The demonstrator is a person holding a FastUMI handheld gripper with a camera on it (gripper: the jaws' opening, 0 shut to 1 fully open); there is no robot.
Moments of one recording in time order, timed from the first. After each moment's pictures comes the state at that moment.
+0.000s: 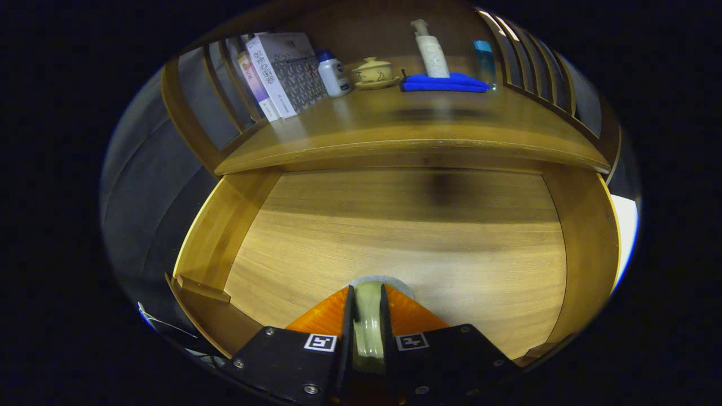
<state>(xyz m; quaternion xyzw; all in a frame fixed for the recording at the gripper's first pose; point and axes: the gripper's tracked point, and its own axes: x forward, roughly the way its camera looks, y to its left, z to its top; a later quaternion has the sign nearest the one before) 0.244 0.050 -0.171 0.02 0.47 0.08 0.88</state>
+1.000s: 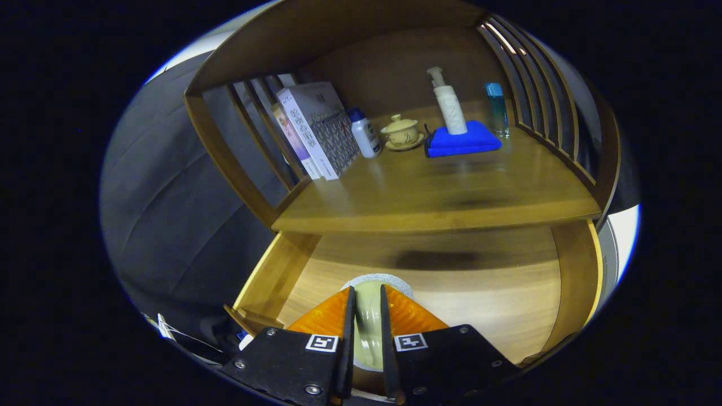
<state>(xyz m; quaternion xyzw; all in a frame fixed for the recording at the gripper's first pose) 0.272 0.077 -0.066 0.08 0.37 0.14 0.91</state>
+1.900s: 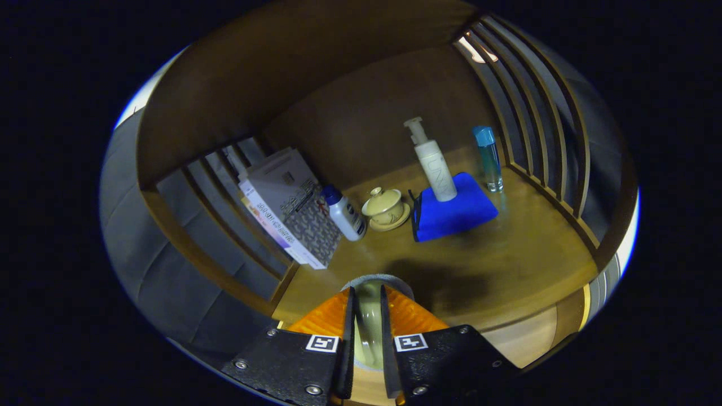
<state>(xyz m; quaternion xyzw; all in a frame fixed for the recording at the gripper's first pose) 0.409 0.057 -0.002 0.15 0.29 0.06 0.94</state>
